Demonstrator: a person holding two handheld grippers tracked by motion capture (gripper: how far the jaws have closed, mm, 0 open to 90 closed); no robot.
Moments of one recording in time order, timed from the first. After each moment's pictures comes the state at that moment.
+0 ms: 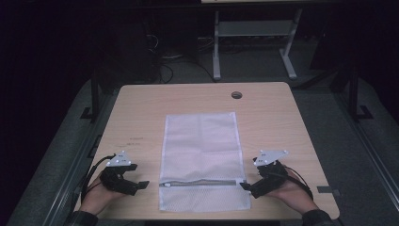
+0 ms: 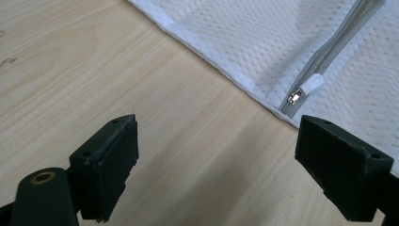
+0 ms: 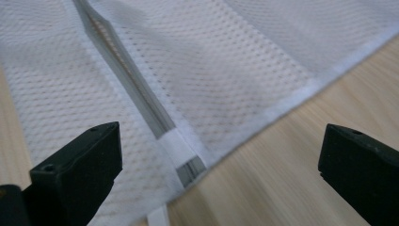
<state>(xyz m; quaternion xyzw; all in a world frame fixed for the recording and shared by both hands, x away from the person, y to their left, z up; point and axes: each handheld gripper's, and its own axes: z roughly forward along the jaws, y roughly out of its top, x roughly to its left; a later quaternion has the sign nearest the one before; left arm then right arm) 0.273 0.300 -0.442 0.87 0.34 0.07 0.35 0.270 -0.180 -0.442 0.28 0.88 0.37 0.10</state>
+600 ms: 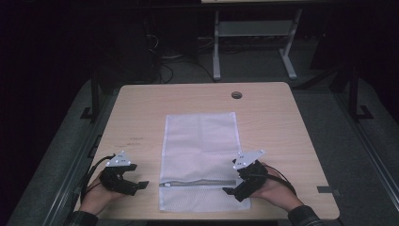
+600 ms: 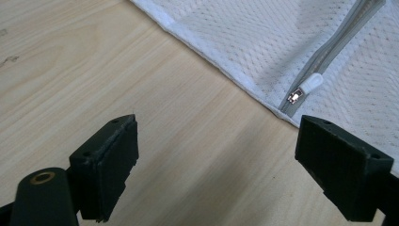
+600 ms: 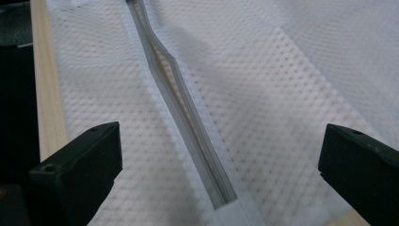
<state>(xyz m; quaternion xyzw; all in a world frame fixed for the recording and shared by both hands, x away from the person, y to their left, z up) 0.273 0.302 -0.442 0.87 0.35 0.08 0.35 0.273 -0.128 -0.435 0.20 0.90 0.37 0.07</state>
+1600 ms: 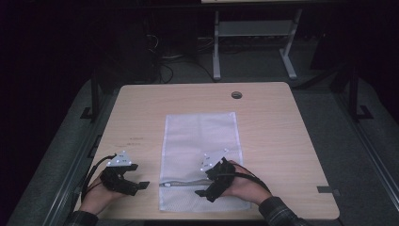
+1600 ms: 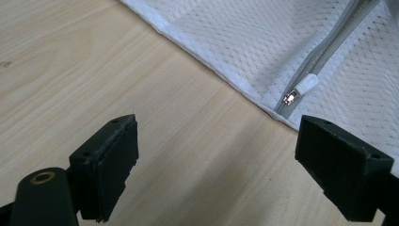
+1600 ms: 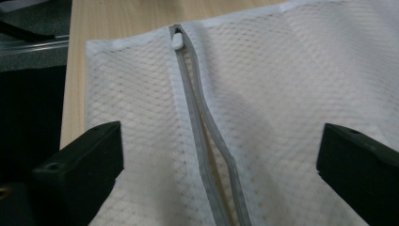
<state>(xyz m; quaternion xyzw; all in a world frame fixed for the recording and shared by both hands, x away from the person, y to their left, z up) 0.273 0.299 -0.442 0.87 0.34 0.07 0.35 0.283 -0.045 -0.437 0.12 0.92 0.38 0.04</state>
